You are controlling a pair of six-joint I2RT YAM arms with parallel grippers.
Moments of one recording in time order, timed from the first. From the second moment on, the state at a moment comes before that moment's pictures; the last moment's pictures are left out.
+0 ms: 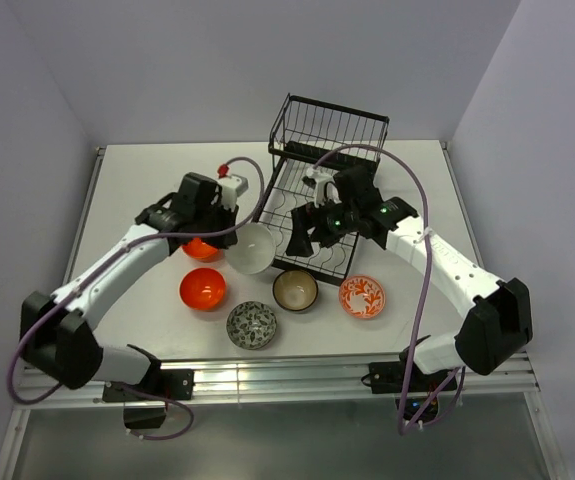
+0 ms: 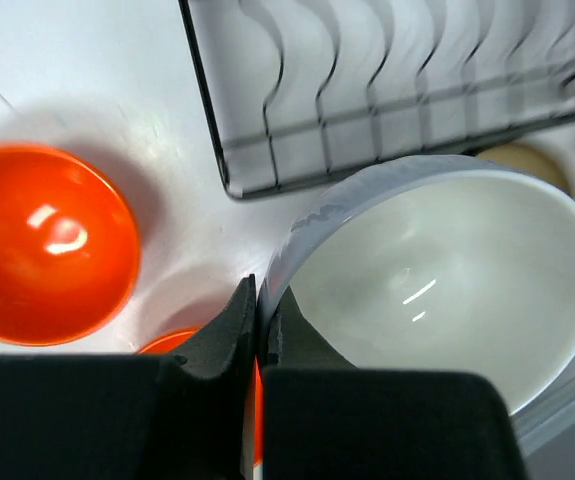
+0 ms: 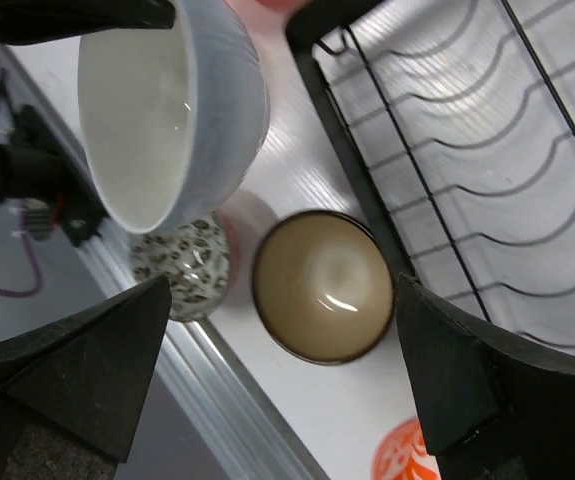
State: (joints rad) left arm -0.51 1.41 1.13 -0.61 0.18 -0.07; right arm 0.52 1.38 1.18 -0.61 -0.48 0.13
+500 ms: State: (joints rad) left arm -0.50 1.19 1.18 -0.55 0.11 -0.21; right arm 0.53 1.41 1.24 -0.28 -0.74 0.57
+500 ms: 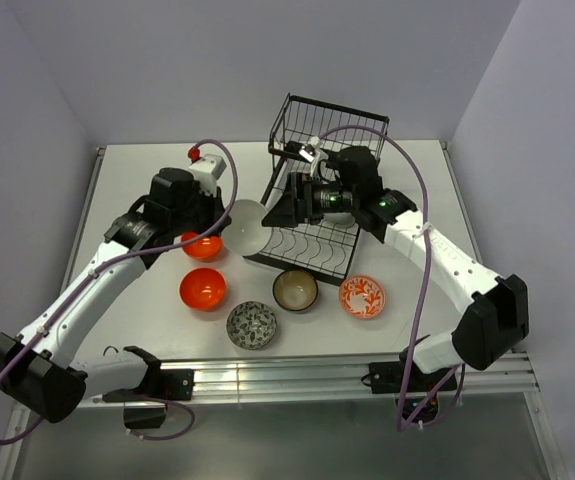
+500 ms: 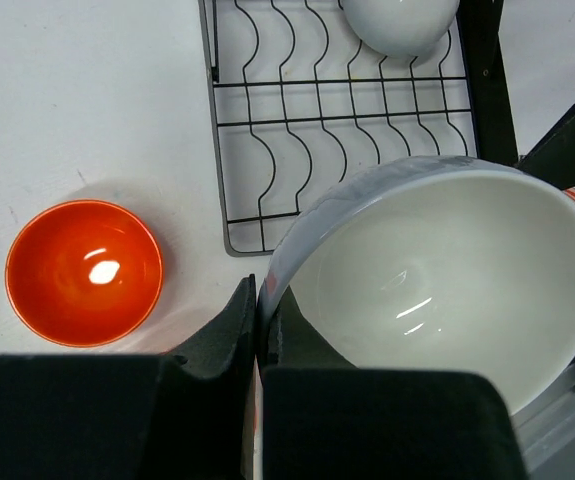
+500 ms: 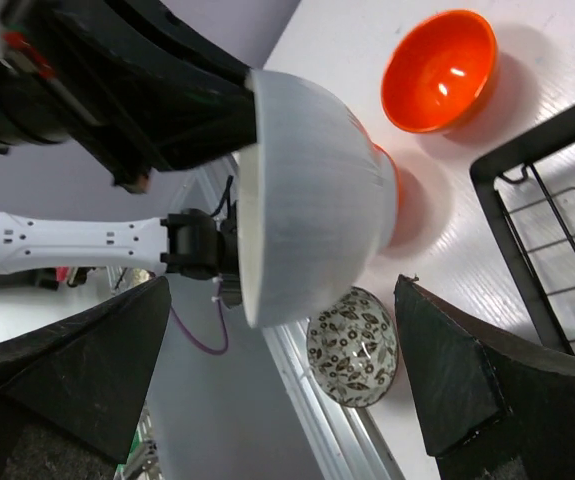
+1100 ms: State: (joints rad) left arm -0.49 1.08 1.06 -0.38 0.26 -0.30; right arm 0.57 1.47 1.27 -0.25 -0.81 0.66
